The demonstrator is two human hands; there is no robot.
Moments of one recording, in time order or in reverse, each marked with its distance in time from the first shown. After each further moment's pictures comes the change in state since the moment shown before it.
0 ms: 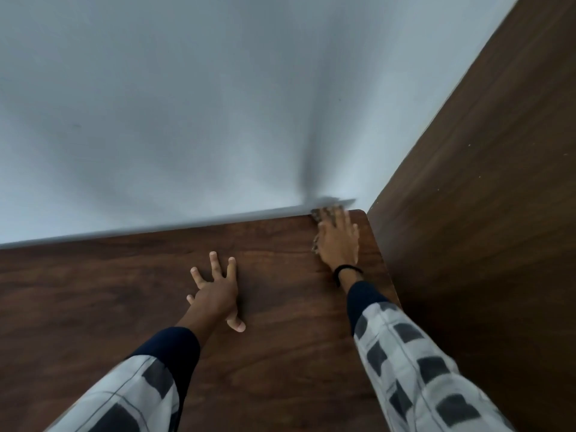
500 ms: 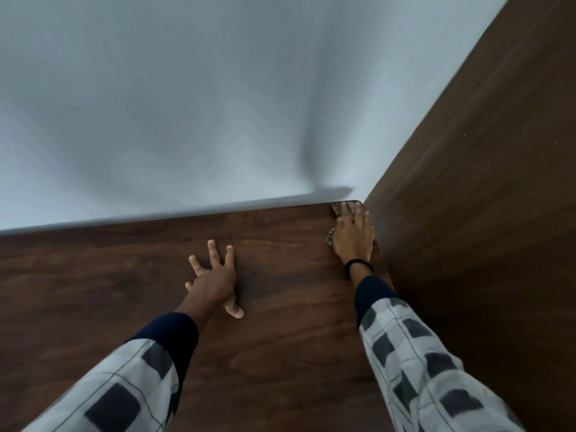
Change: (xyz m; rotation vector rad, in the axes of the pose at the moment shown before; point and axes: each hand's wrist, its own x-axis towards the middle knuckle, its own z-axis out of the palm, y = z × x) left_hand 0.003 -0.007 0.005 0.000 0.030 0.037; right_hand -0.015 0.031 -0.010 0.069 0.035 0.169
